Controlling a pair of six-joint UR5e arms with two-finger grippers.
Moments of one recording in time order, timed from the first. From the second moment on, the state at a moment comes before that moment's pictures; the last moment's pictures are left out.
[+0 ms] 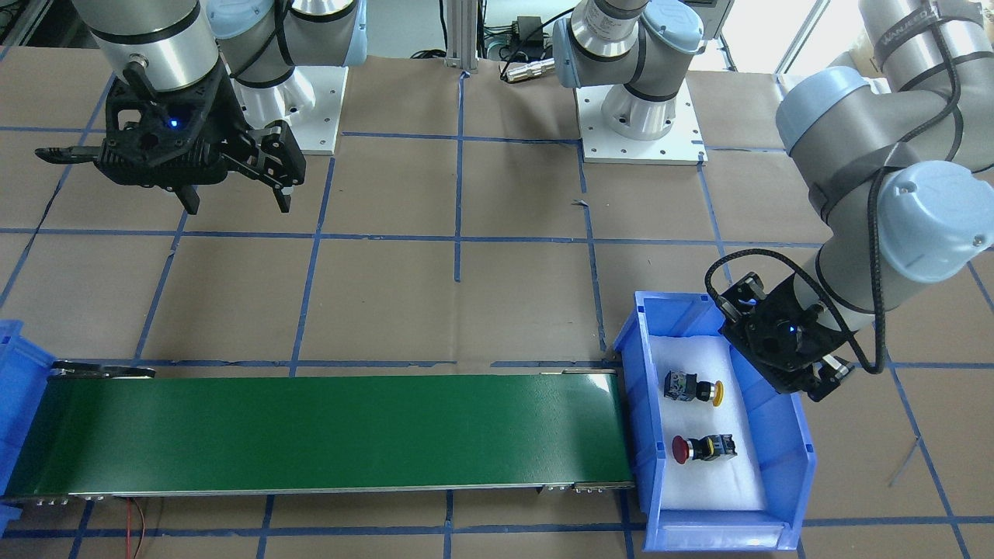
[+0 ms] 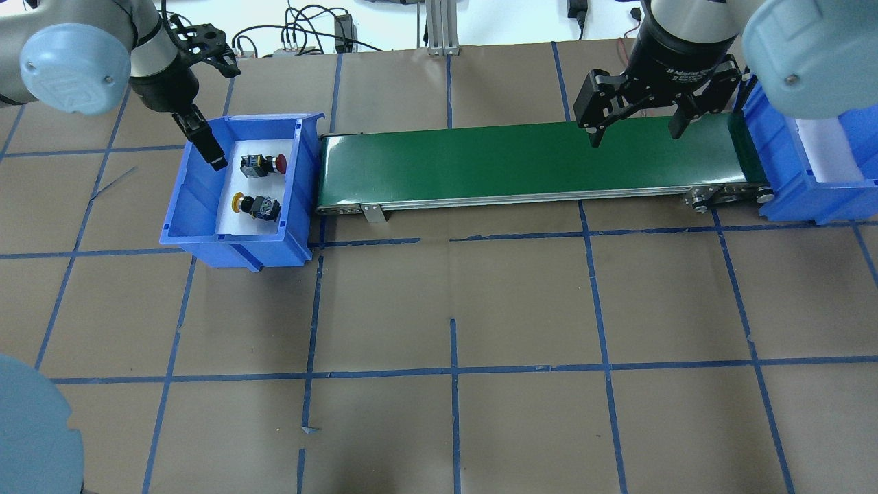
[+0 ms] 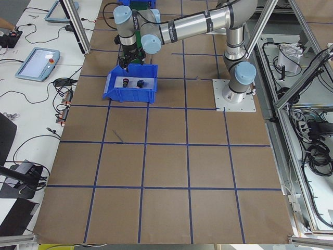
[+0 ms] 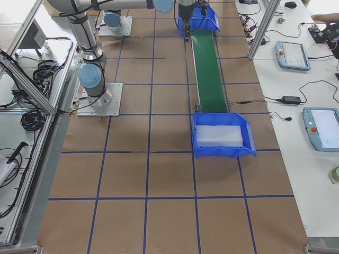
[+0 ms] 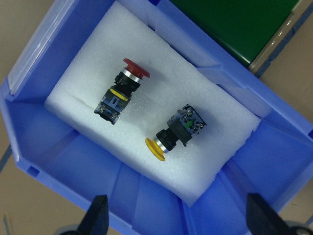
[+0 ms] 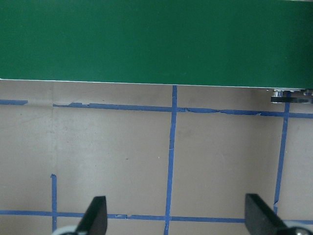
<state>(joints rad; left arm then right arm) -1.40 -1.93 -1.47 -1.33 1.63 1.17 1.62 -1.54 1.52 -1.61 -1.59 -0.01</state>
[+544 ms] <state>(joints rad) -1.40 -2.08 -1.45 -1.11 1.62 1.33 1.62 -1.54 1.52 -1.61 -1.59 -0.01</state>
